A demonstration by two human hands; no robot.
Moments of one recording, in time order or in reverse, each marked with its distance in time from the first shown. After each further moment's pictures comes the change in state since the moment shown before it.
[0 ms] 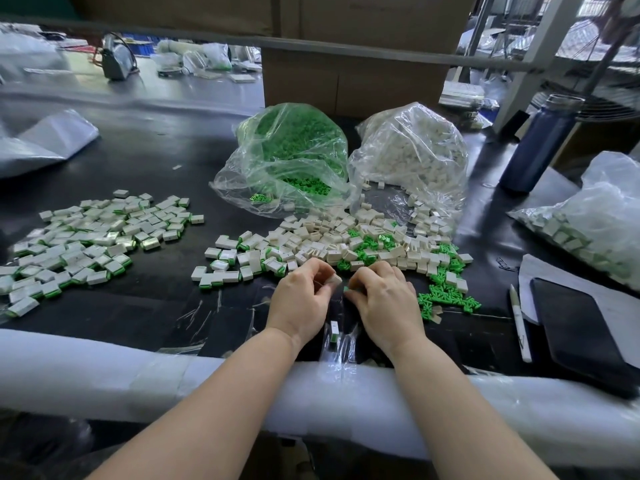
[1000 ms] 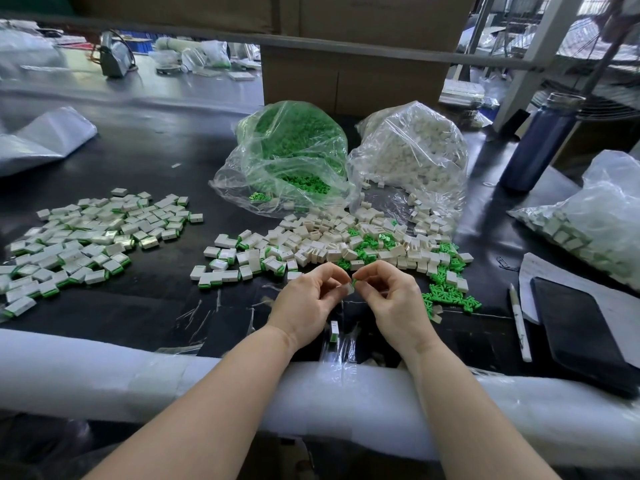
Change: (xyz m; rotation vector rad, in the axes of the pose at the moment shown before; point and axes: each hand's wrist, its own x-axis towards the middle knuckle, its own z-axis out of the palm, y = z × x) left_hand 0.000 -0.002 -0.003 -0.155 -0.261 0.004; right_hand -0.006 0.002 -0.011 0.771 0.051 0.058
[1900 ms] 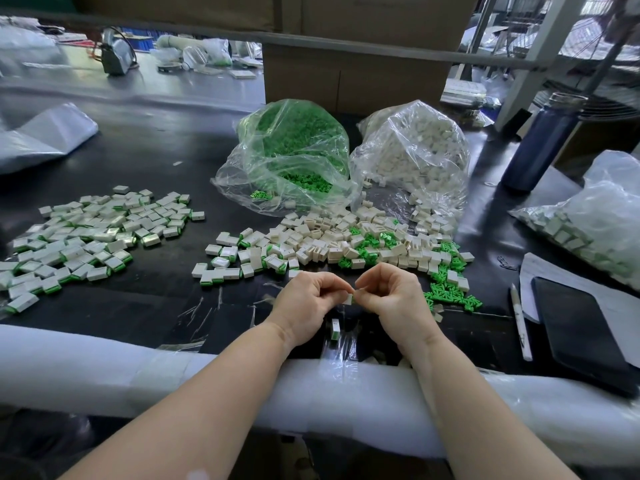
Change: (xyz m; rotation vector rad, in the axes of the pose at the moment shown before) left_hand -0.003 0.003 -0.004 -0.063 -0.047 -0.034; right_hand -0.001 -0.006 -0.004 0.137 -0.081 0.130
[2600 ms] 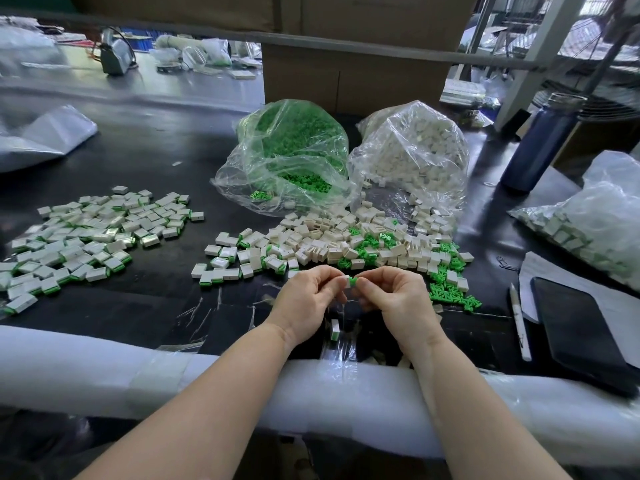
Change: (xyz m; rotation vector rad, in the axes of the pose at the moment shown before) left_hand 0.002 -0.001 0.001 -0.043 0.049 0.023; right_hand 0.000 0.001 0.000 0.158 0.029 0.035
